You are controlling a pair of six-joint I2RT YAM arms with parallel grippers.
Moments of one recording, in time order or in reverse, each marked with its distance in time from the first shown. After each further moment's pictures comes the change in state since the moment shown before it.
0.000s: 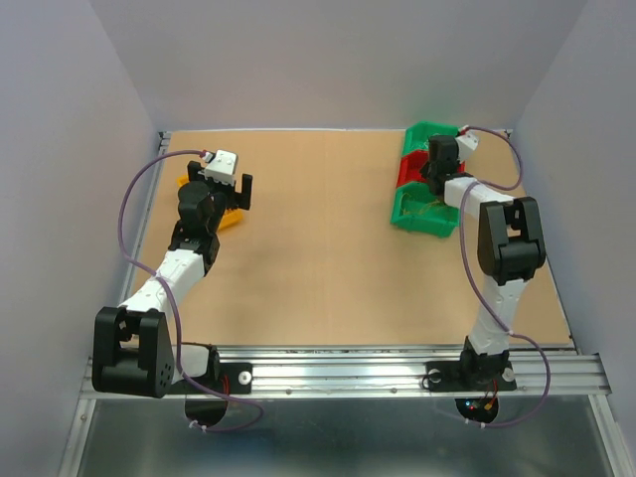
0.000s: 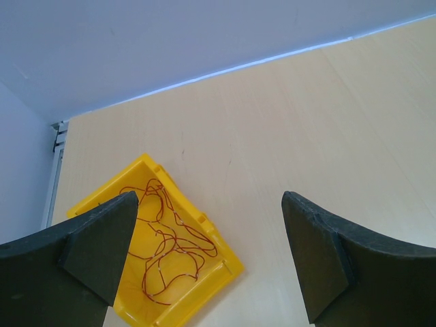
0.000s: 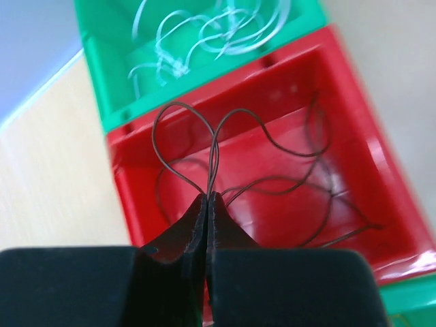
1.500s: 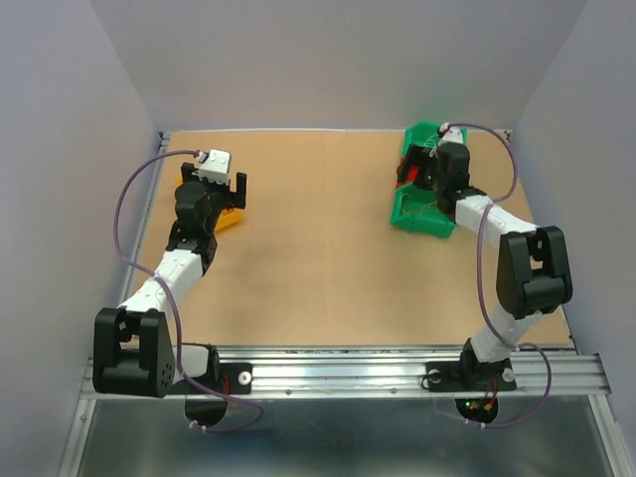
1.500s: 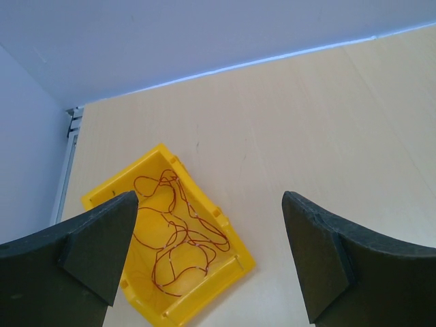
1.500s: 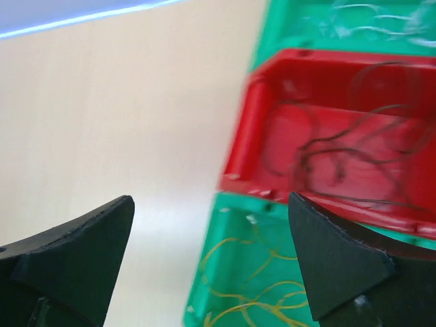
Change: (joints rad) left arm 0.015 0.000 0.000 -0.009 -0.040 -0.014; right arm 0.002 -0.282 -0.202 0.061 -0.424 -0.320
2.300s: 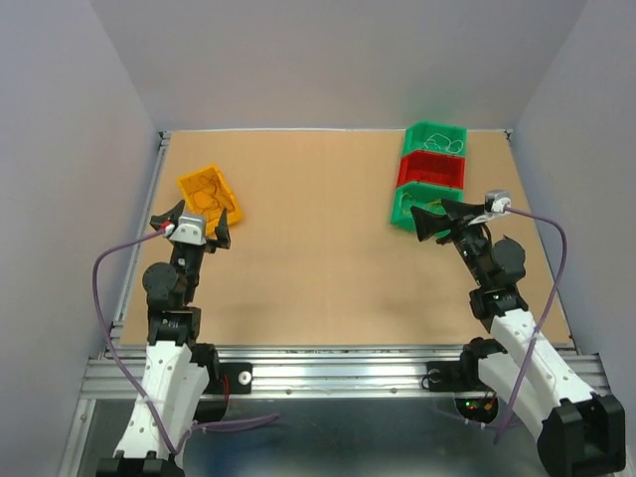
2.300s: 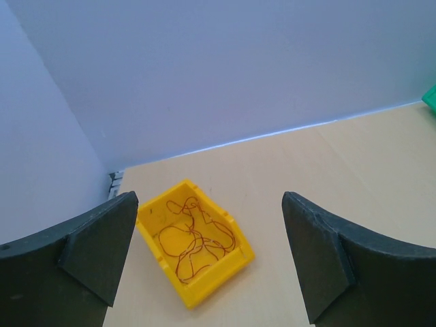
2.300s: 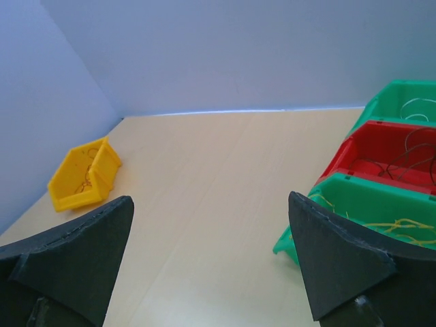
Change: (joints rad) left arm 0.090 -0.668 -0.319 -0.029 0.137 -0.016; right arm 0.030 -0.921 -0.786 0.480 -0.243 0.063
